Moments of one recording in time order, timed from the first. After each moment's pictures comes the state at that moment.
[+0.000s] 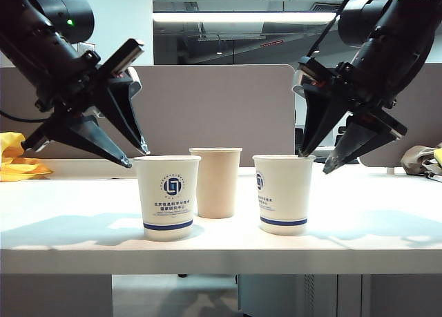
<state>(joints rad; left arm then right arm) -0.33 1.55 1.06 -0.61 0.59 -0.27 0.32 1.66 1.22 -0.73 -0.47 0.02</state>
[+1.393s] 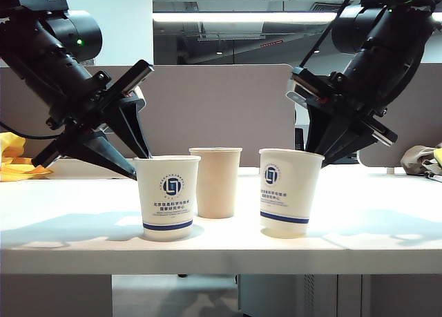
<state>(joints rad) -0.33 1.62 1.06 -0.53 0.60 -0.33 0.32 1.69 1.22 -0.67 -0.47 0.02</state>
